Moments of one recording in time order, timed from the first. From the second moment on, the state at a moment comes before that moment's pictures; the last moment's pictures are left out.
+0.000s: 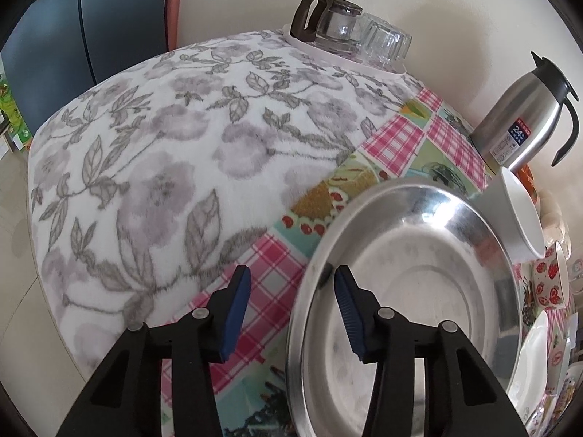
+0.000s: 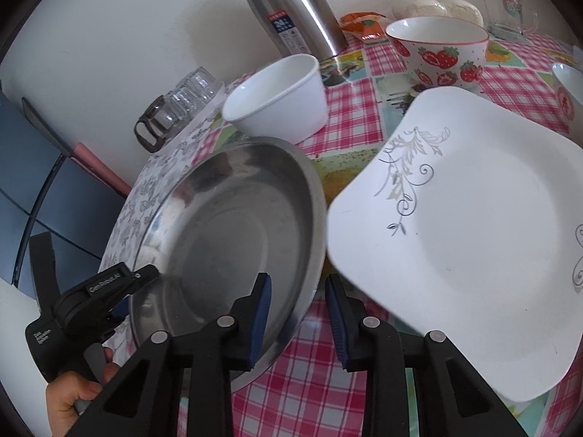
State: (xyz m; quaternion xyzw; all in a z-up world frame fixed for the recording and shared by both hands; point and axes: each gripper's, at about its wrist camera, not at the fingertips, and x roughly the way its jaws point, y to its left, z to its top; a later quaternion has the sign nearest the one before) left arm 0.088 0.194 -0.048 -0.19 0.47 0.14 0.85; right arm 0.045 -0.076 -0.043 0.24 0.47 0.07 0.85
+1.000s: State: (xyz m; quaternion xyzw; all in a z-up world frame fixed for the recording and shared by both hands) left arm 0.089 0.191 -0.045 -0.18 0.48 0.11 0.85; right arm 0.055 -0.062 -0.030 0.18 0.47 0.07 0.86
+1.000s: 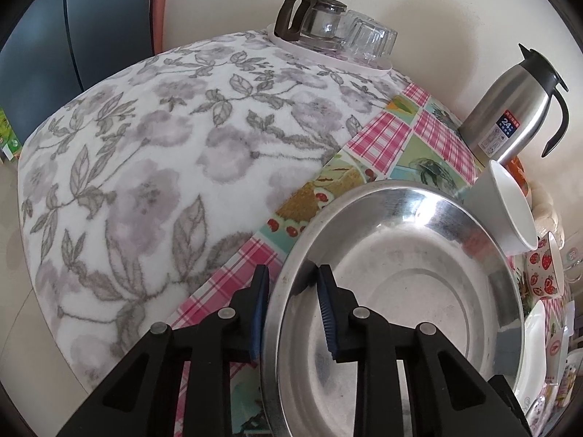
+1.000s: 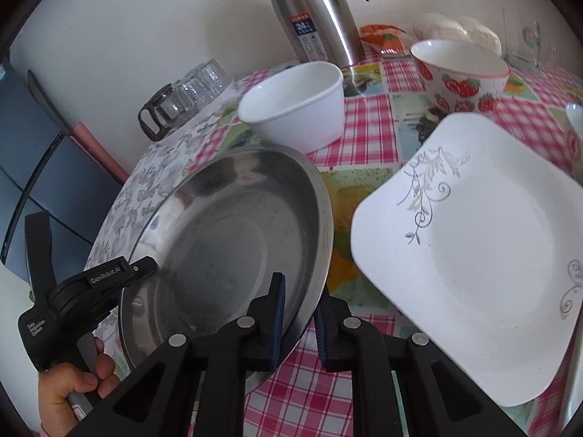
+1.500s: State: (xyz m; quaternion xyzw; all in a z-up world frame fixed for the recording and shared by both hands) left arm 0.068 0.198 -0.019 -0.20 0.46 0.12 0.86; right arm 0.039 -0.063 -0.008 0.16 0.45 0.09 0.87
